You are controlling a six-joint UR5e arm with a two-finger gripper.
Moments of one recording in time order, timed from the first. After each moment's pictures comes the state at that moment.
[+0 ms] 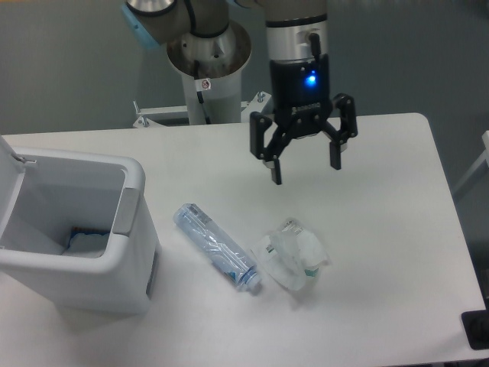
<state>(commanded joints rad) 2.60 -1.62 -1.68 -0.84 1.40 0.15</state>
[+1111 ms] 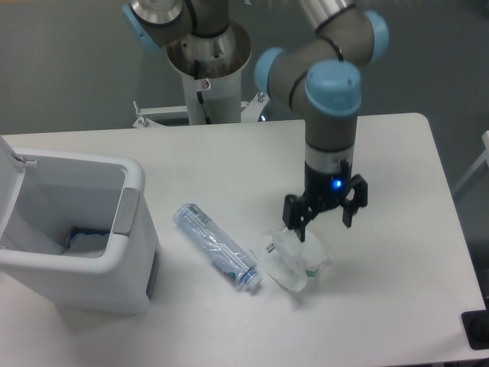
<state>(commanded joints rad) 2.59 -1.97 -1.70 -0.76 1.40 0.28</state>
